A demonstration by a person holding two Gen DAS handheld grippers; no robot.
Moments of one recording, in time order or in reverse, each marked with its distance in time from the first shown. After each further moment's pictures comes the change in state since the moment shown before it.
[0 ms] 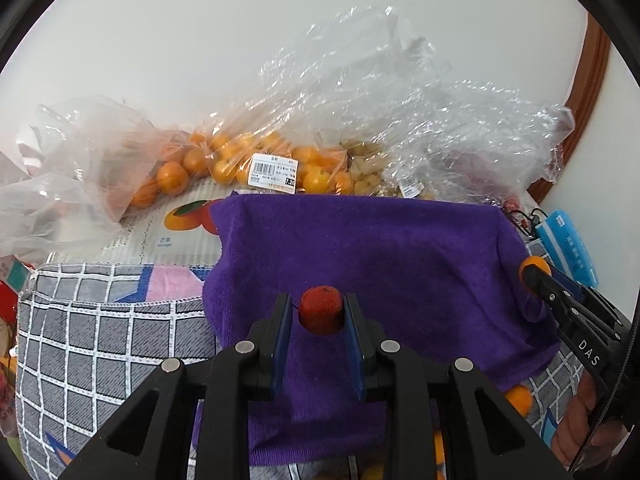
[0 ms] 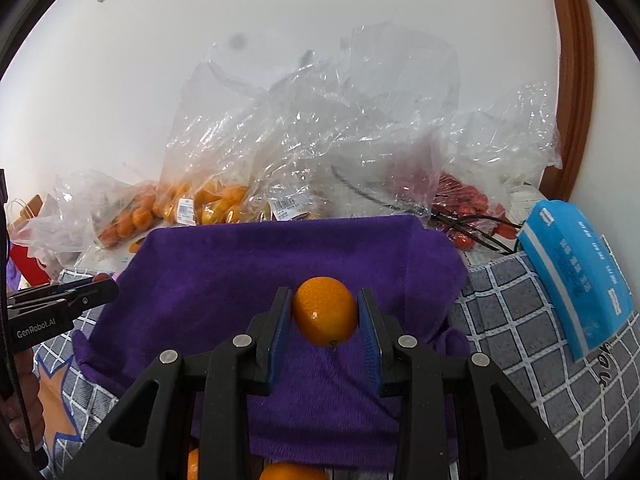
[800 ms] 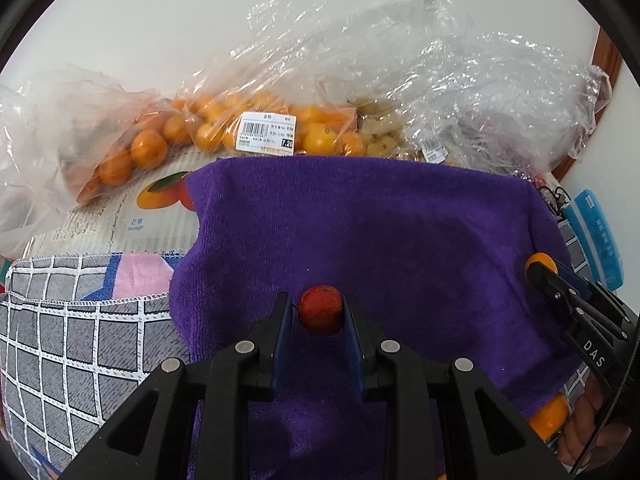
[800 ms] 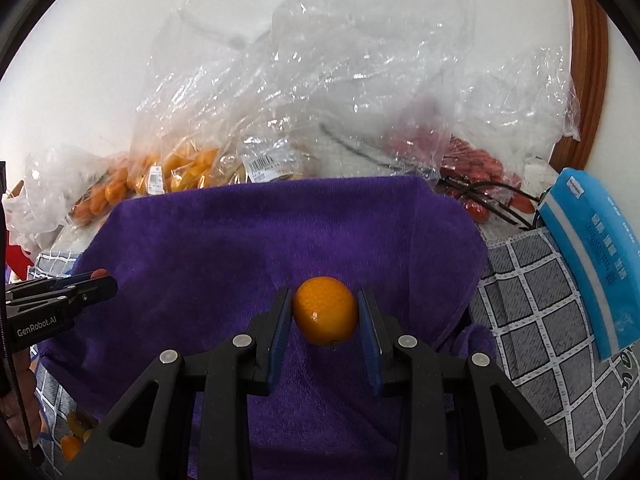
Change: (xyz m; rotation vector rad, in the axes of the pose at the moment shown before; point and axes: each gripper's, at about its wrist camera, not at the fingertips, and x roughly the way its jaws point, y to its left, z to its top) left arm 0.051 -0.001 -0.004 0.016 0.090 0.023; right arm 0.046 -0.009 -0.014 0.000 0.093 -0.021
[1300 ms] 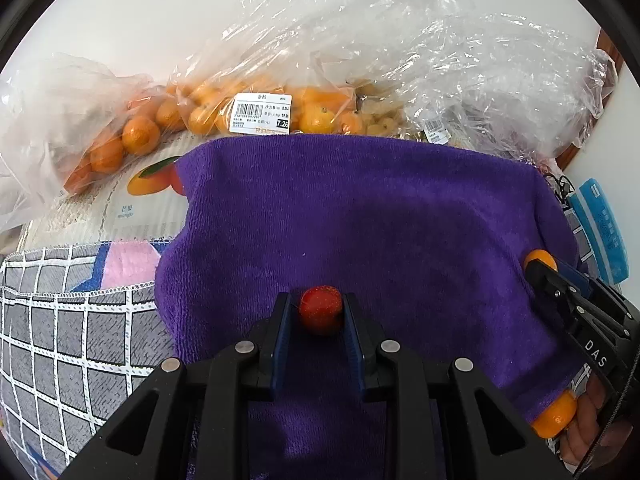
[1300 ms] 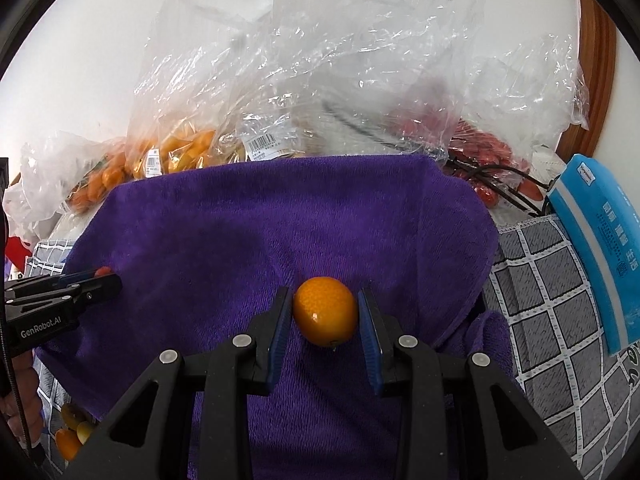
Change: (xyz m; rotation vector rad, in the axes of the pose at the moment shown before) left arm 0.014 -0.002 -0.005 0.005 0.039 0.000; right arm 0.010 0.001 -0.002 -0.006 0.049 0.009
